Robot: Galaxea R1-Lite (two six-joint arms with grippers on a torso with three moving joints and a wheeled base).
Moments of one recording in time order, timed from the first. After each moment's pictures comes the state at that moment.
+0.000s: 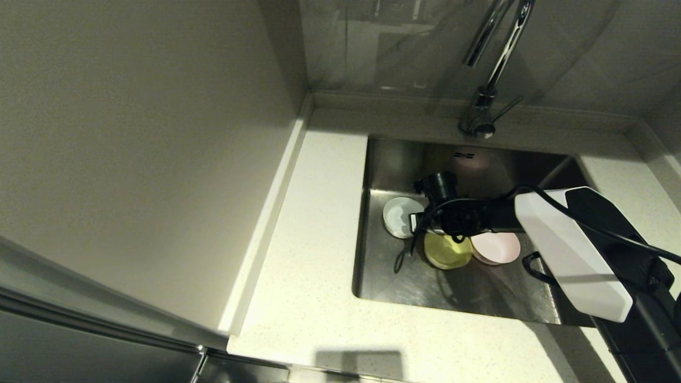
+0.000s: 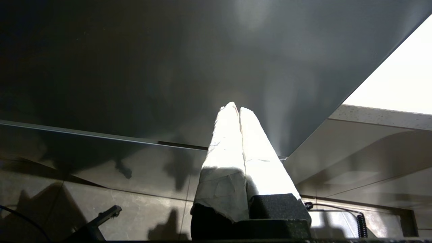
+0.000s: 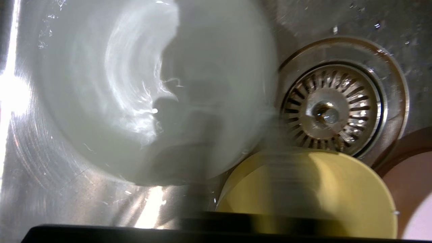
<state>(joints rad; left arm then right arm) 0.00 0.00 0.00 0.00 0.02 -0.02 0.31 2.56 -1.99 0.06 -0.26 0.09</state>
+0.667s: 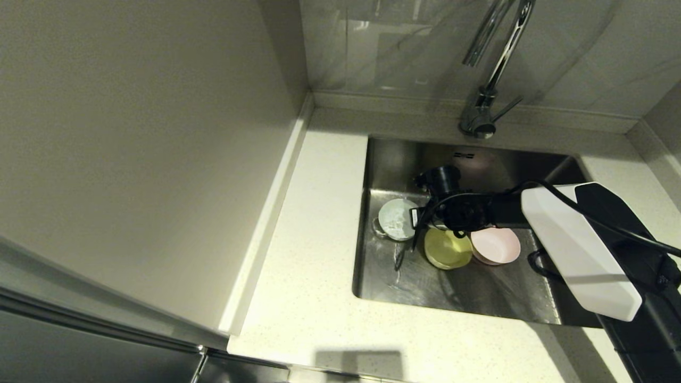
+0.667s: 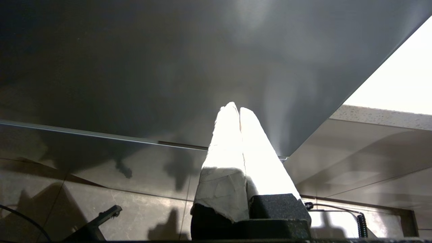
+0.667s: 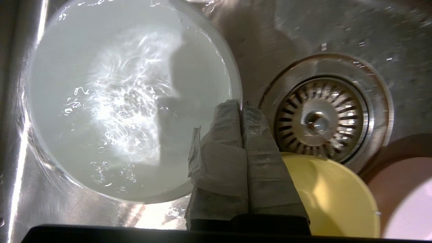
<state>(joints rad) 0.00 0.00 0.00 0.00 0.02 -0.02 0.31 2.53 -1.99 0.07 -0.26 0.08</state>
